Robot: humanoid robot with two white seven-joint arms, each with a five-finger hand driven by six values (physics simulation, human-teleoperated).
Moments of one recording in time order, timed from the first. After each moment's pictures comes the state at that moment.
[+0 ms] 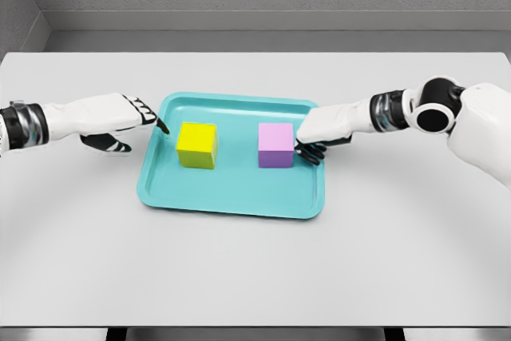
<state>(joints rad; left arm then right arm) -0.59 0.73 -0.51 -1.37 -0.43 -0.61 -0.61 -0.99 -0.56 1.13 -1.17 0.33 -0.61 0.61</state>
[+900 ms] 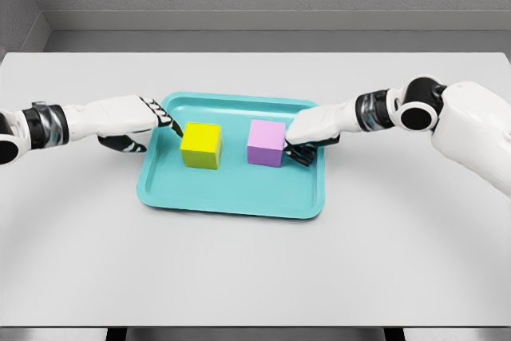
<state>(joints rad) -0.59 0.68 -0.52 -1.37 -0.49 -0.61 -0.61 -1.01 -0.51 1.15 -1.12 0.32 -0.61 0.62</state>
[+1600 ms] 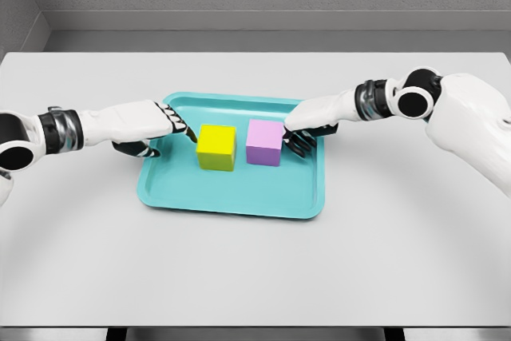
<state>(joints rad) -0.57 0.65 -0.52 -1.41 -0.51 -0.61 -0.61 -1.05 -0.45 1.15 -0.99 0.22 -0.59 0.66</state>
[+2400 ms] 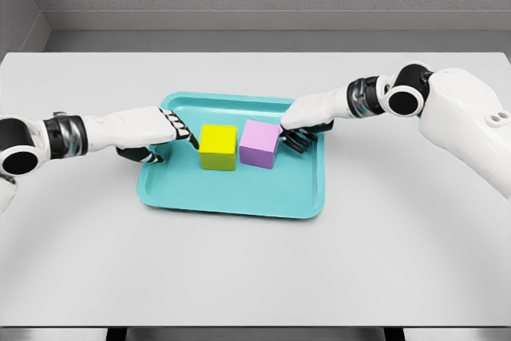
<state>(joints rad) -0.56 0.64 -0.54 -1.42 -0.51 -0.61 -0.61 -1.06 -0.42 1.15 -0.97 0.33 -0.60 0.64</state>
